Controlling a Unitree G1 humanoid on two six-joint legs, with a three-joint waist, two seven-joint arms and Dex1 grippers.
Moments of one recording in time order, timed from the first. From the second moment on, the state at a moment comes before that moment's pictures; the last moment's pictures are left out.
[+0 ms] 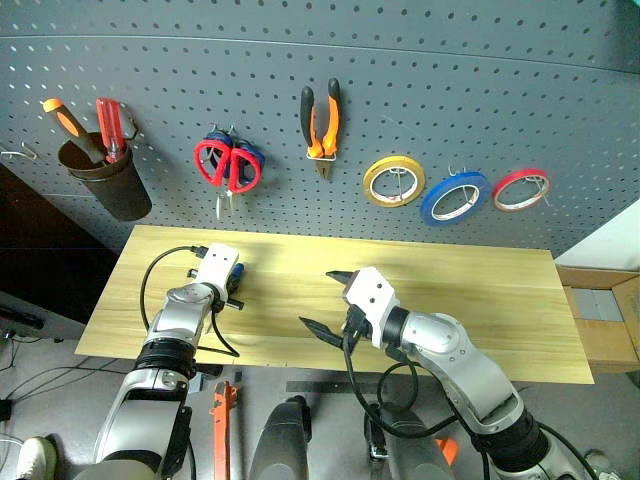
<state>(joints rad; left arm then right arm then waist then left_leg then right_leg) -0.54 0.46 0.01 0.63 0.06 0.43 -0.37 -0.26 -0.24 0.44 -0.41 0.07 0.52 0.53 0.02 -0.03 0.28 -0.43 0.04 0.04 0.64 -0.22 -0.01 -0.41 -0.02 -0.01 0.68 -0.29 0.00</state>
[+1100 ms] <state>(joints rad) -0.61 0.49 0.24 0.11 0.17 0.25 0.11 -0.46 -0.03 0.22 -0.29 0.25 0.31 0.47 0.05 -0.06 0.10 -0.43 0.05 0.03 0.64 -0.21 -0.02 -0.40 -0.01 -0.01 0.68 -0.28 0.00</state>
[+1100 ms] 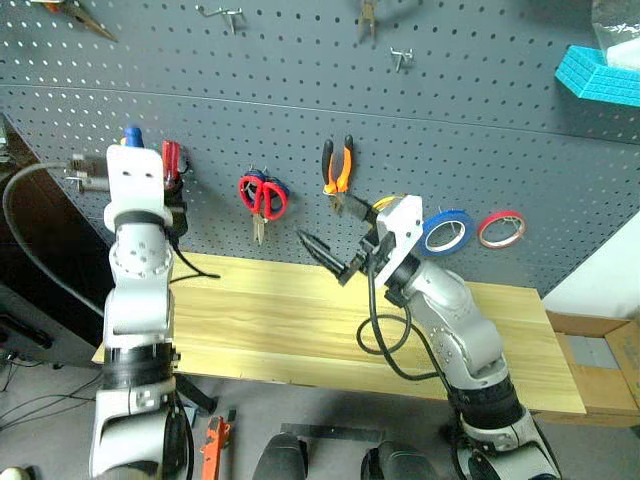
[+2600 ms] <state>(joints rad) -0.83 0.55 0.17 0.55 0.12 0.00 0.10 -0.49 -0.11 0.21 -0.31 0.26 0.45 0.41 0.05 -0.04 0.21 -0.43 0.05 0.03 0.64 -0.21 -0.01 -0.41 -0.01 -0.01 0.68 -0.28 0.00</state>
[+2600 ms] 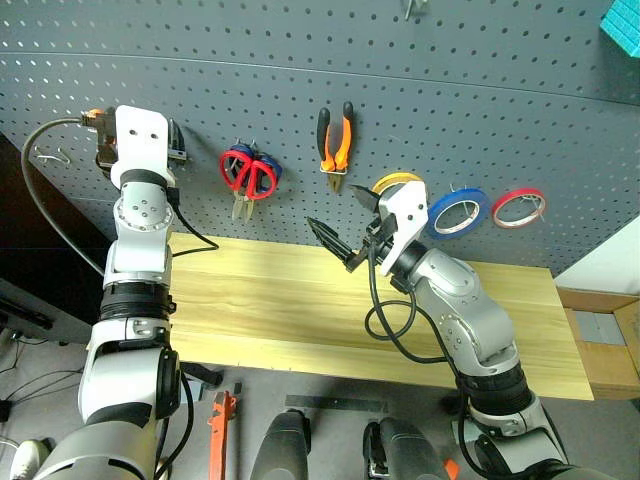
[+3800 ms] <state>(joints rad) -0.42 0.17 0.03 -0.03 -0.14 0.39 -0.14 -0.16 -0.17 0.10 -0.45 0.16 0.50 0.21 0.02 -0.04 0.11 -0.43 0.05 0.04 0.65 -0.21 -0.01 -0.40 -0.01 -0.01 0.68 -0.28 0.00</state>
